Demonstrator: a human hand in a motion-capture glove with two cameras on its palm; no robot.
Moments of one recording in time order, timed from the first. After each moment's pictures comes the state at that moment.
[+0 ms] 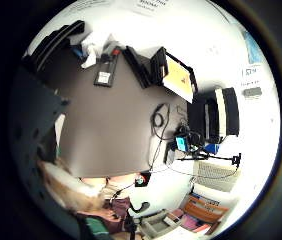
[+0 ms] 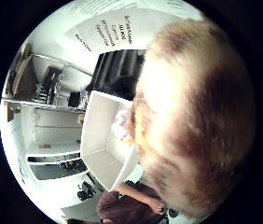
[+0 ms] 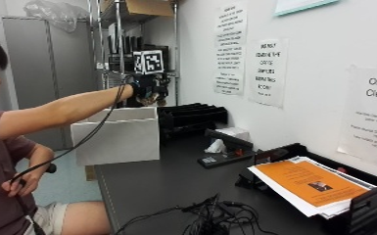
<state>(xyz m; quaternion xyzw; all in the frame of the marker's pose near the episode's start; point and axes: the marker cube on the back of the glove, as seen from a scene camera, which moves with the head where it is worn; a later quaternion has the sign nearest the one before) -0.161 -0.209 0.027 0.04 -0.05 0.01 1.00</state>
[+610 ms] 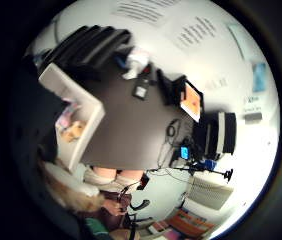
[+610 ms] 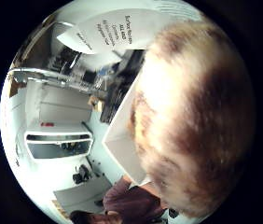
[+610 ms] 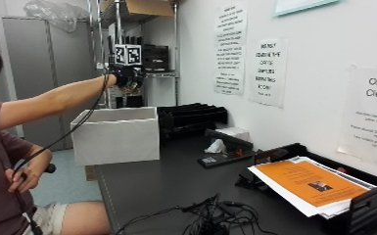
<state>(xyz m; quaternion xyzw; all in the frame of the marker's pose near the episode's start) -0.333 -0.184 -0.028 0.02 -0.09 -0.12 0.99</state>
